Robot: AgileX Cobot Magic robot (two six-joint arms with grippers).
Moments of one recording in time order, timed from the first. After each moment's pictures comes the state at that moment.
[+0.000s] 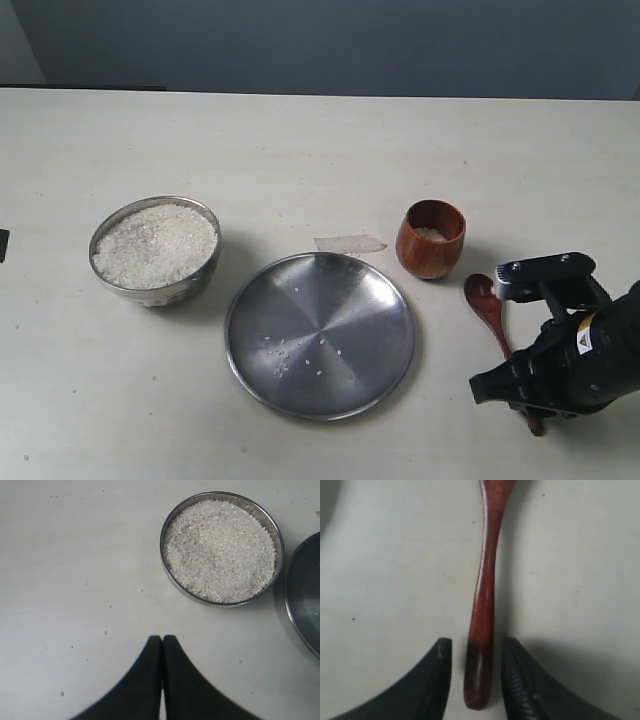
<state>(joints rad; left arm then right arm) 0.00 0.88 -0.66 -0.06 0.79 0.01 0.43 1.46 -0.41 0.01 0.37 0.20</state>
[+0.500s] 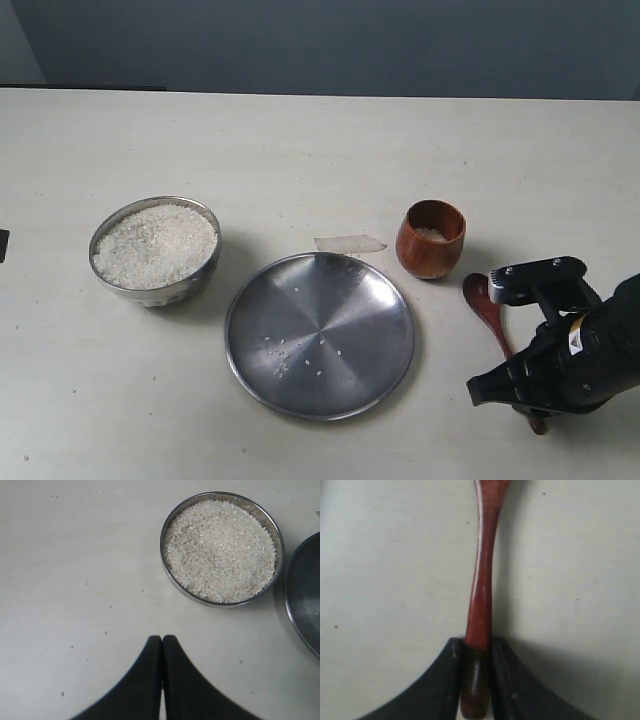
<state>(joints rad) 0.00 0.88 -0.66 -0.06 0.79 0.01 0.43 1.53 -0.41 0.01 0.34 0.20</state>
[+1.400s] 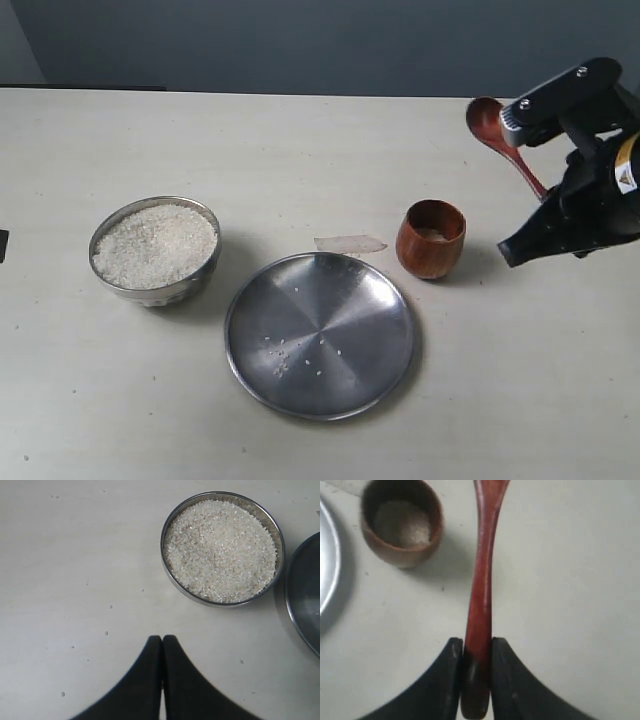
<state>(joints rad) 0.00 0.88 -0.66 -0.06 0.79 0.01 0.50 1.27 -0.82 -0.40 0.77 0.19</state>
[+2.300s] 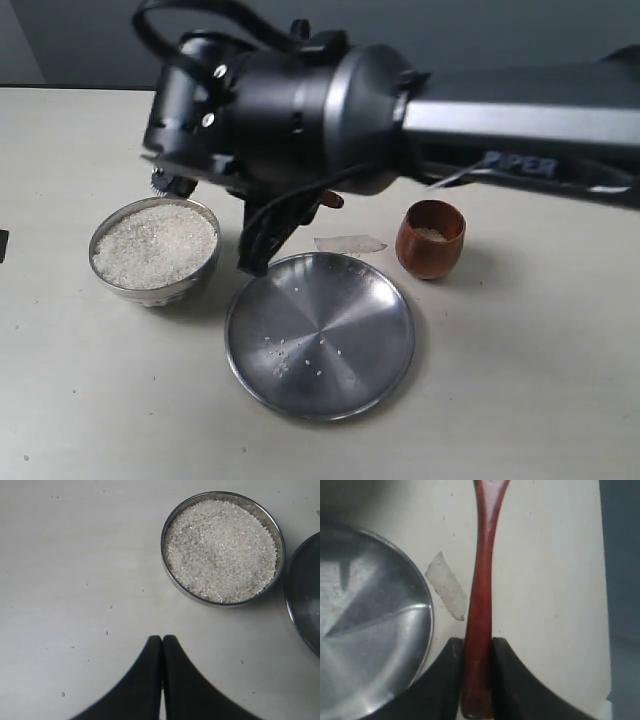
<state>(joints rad) 0.00 0.88 -0.66 -0.06 0.79 0.01 1.04 2.00 -1.61 -0.70 1.20 0.13</state>
